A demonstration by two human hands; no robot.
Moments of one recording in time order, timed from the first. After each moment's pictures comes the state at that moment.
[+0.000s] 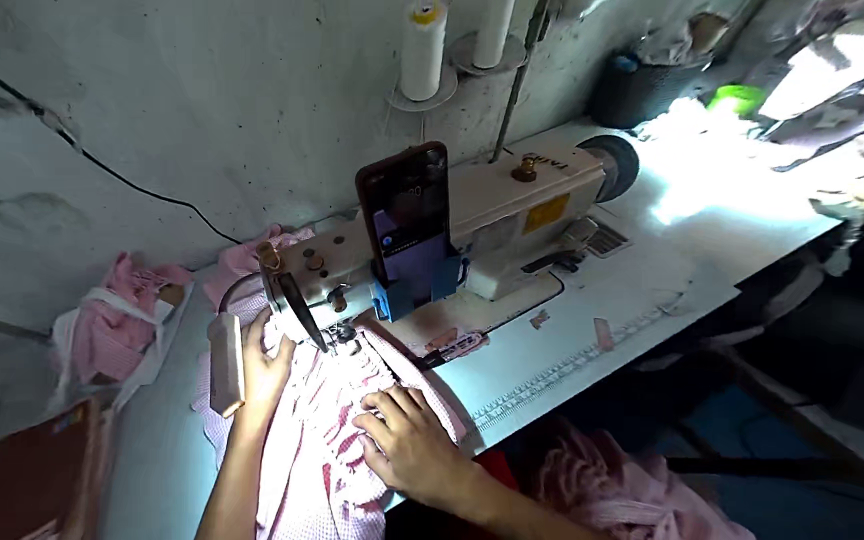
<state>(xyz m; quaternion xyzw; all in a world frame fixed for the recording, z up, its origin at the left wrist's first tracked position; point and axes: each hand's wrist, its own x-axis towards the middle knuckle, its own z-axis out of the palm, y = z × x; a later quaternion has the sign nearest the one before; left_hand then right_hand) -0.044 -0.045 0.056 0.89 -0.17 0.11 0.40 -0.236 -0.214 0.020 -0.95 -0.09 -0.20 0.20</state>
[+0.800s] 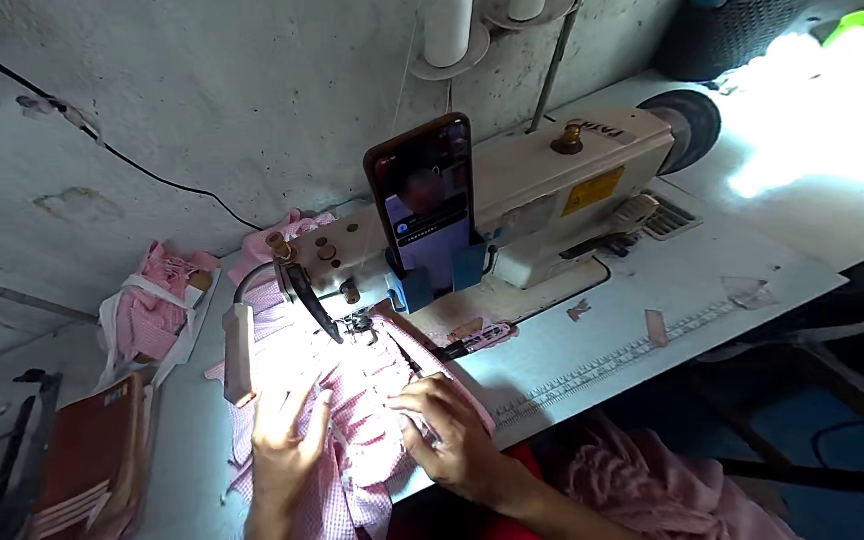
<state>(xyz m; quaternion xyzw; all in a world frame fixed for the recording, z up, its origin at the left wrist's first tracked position) -0.140 -0.012 0.055 0.87 -0.31 0.21 0.32 -0.243 -0.233 0.023 -0.82 -0.10 -0.34 0.45</state>
